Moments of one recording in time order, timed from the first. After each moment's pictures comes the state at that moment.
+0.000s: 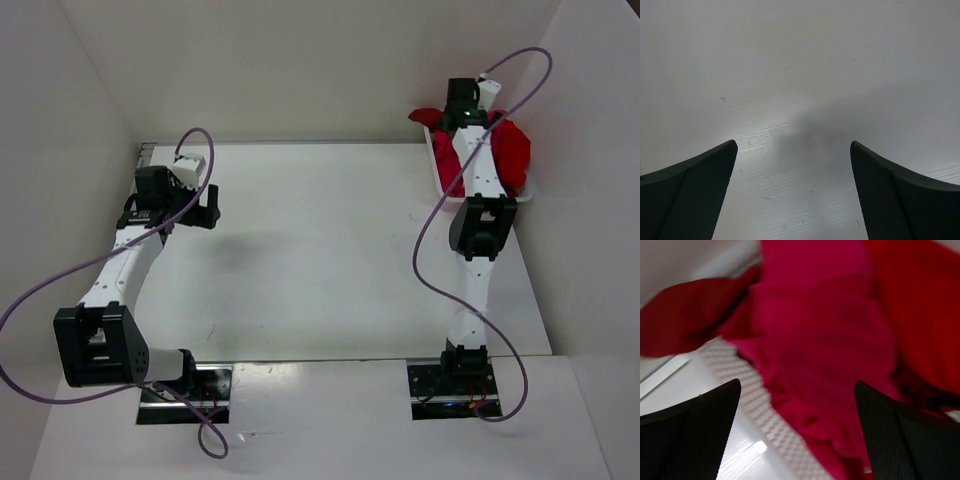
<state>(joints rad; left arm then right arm) 0.09 1.33 1.04 -0.35 0.26 0.20 0.00 2.40 2.47 -0.71 0.57 0.39</state>
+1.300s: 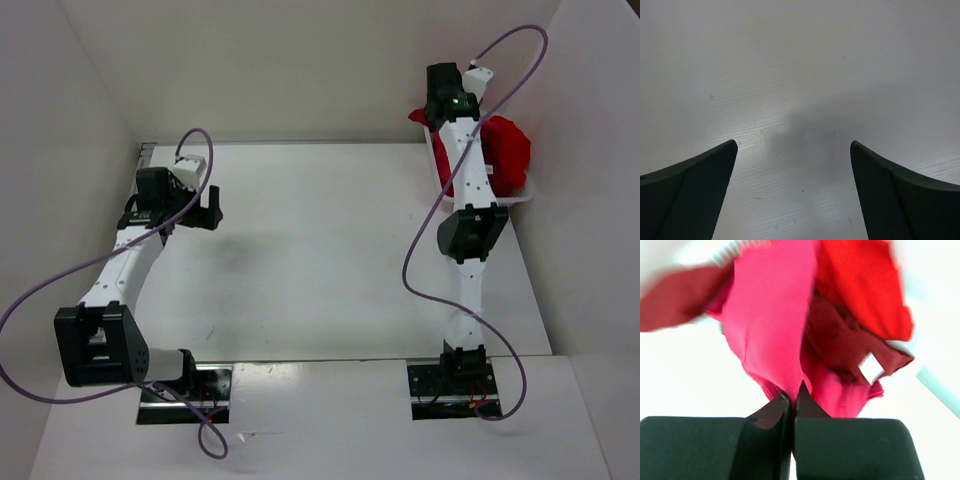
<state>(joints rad) 0.09 1.34 1.03 -0.35 0.29 0.18 0.07 2.41 2.69 -1.09 0.79 0.50</state>
